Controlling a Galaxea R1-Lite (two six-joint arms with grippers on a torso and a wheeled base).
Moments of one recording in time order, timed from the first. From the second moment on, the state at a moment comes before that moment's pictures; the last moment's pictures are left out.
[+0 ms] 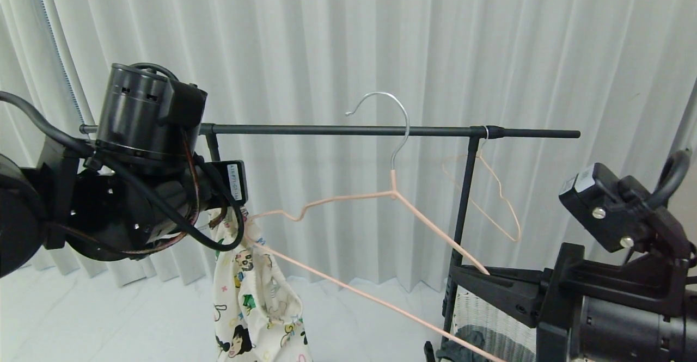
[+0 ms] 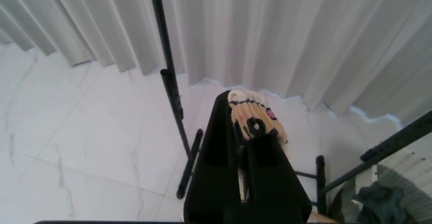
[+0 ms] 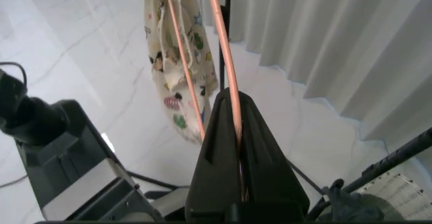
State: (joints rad) left arm -0.52 1.52 -1.07 0.10 0.63 -0.30; right arm 1.09 1.31 -0.69 -0.34 -0.12 0.23
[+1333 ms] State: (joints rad) left arm -0.82 1.45 -1.13 0.11 0.63 -0.37; right arm 1.22 1.78 -0.86 -0.70 -0.36 0.33
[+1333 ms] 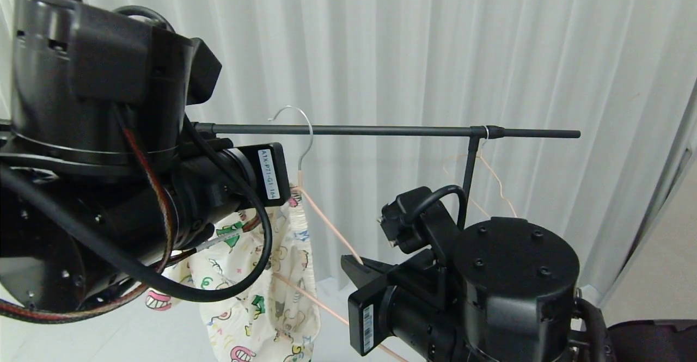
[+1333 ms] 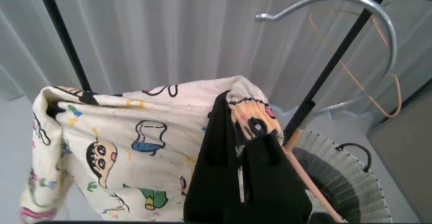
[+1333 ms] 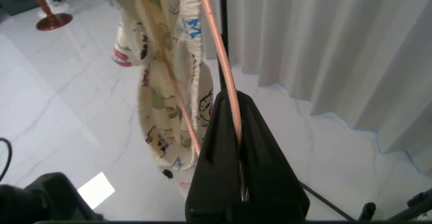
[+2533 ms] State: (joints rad) left arm -0.84 1.29 -1.11 0.10 0.63 -0.29; right arm 1.14 1.68 -0.86 -0.71 -0.44 0.31
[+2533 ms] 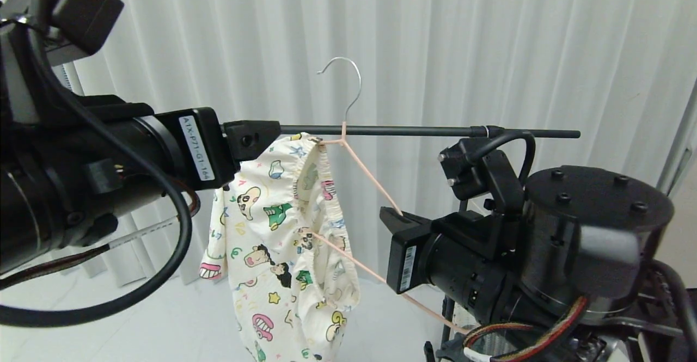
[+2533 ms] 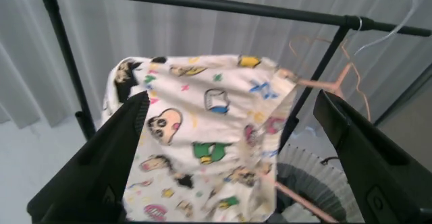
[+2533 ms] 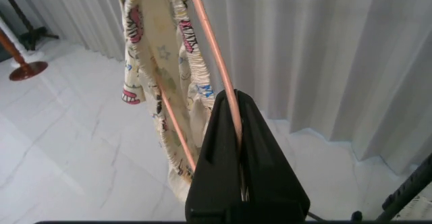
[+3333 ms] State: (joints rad) left arm -0.82 1.02 -0.80 0.10 0.13 0.10; right arm 1.14 1.40 -0.42 -0.89 -0.40 0.09
